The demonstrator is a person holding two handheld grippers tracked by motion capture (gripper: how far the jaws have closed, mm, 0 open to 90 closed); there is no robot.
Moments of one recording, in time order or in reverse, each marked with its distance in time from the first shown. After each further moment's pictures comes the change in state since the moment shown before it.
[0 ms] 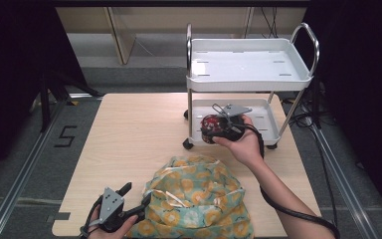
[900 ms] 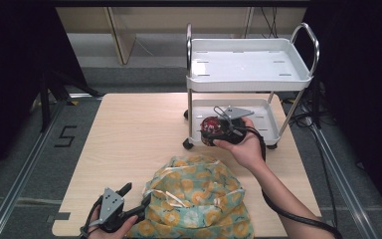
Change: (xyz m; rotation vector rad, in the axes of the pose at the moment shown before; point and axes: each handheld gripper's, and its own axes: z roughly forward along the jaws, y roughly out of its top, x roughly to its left) left arm 0.000 0.000 -0.001 0.007 0.000 0.003; right arm 0.004 -0.002 -0.008 -0.021 0.020 -0.030
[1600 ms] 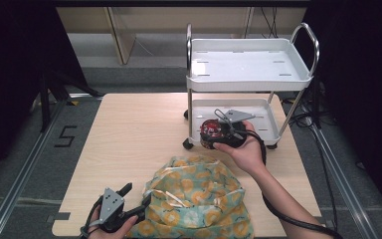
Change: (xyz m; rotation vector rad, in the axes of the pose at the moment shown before) left arm 0.000 0.000 0.000 0.003 -0.008 0.004; right arm 0.006 -0.005 -0.005 -0.017 -0.007 0.000
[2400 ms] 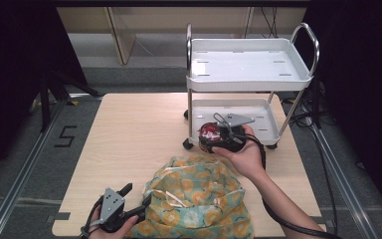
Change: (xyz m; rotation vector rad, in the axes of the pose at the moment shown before) left arm 0.000 0.000 0.001 0.005 0.002 -0.003; right arm 0.012 -0.002 -0.006 -0.001 0.017 0.009
